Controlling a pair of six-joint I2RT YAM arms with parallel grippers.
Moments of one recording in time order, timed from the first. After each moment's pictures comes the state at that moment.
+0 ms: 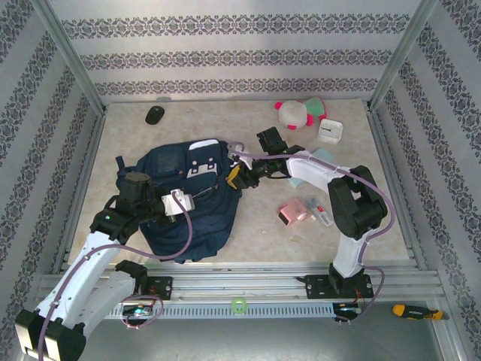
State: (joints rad) left arm -0.27 0.77 0.66 -0.62 0.48 0.93; right arm 0.50 1.85 1.25 -0.35 -0.91 -0.45
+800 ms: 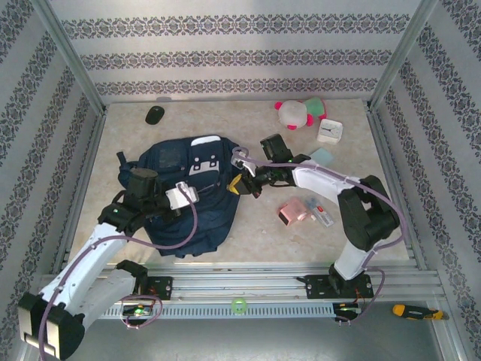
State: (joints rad) left arm -0.31 0.88 0.67 -0.52 0.35 0.81; right arm 0.54 1.70 1.10 -0.29 -0.94 -0.34
